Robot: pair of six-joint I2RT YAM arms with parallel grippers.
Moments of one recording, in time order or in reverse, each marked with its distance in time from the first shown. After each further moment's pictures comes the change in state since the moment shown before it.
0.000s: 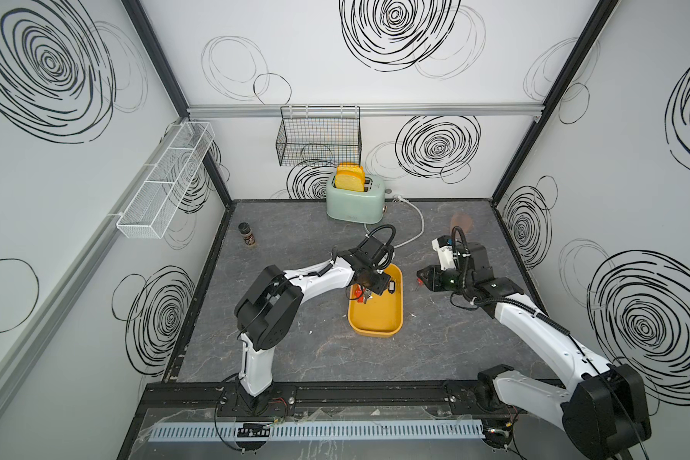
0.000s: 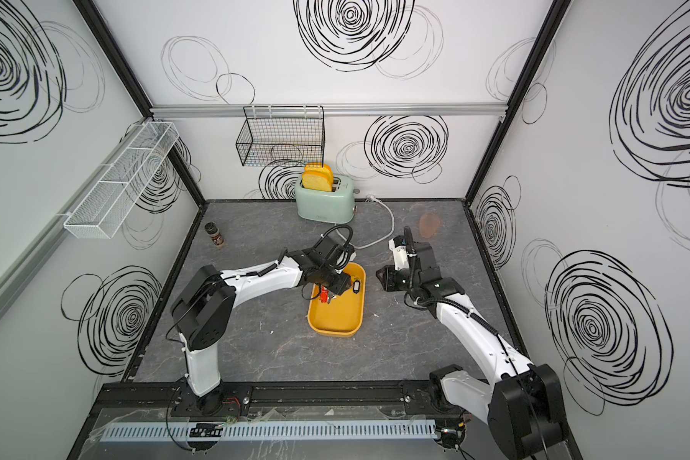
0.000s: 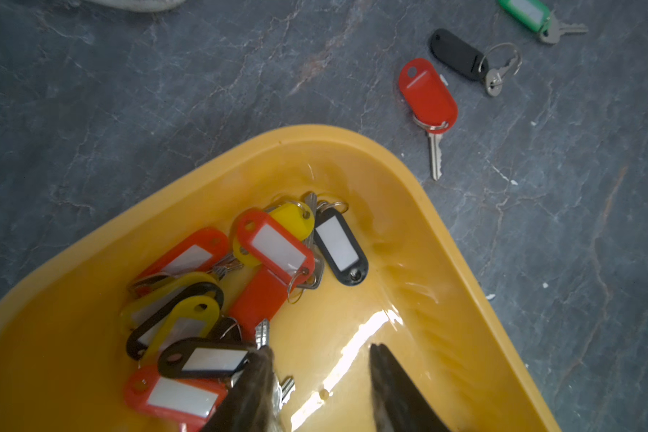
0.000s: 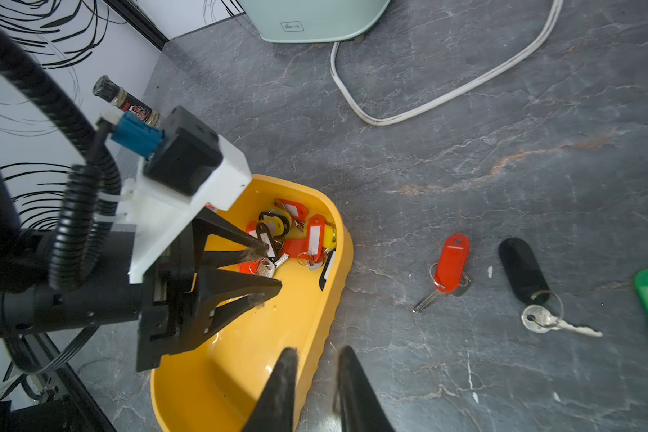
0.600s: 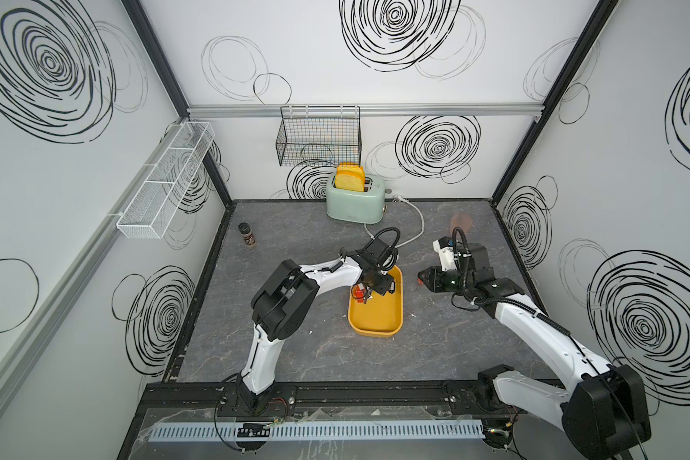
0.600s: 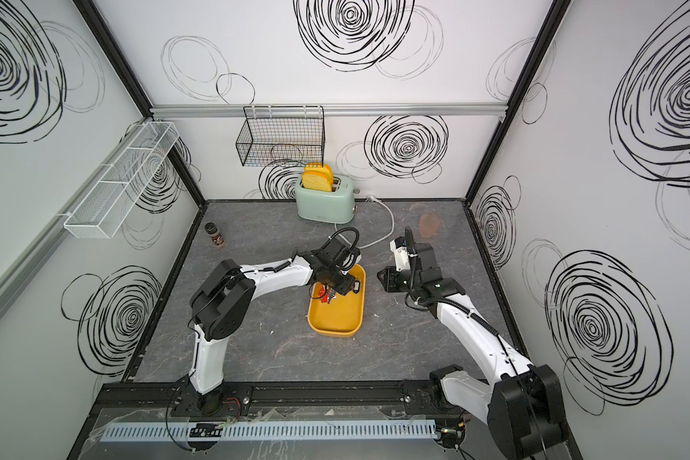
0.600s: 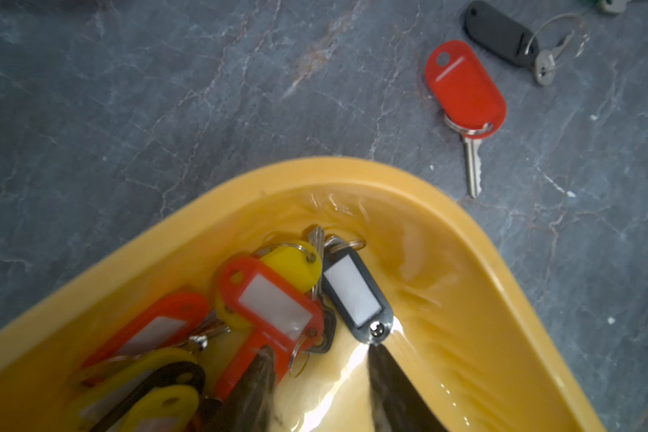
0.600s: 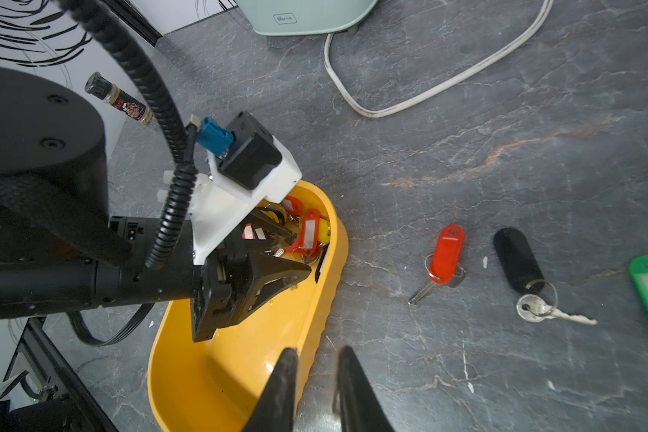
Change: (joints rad) left arm 0.001 0.120 0.064 0.029 -0.002 0.049; right arm -0.013 -0.001 -0.002 -0.016 -0.004 0.000
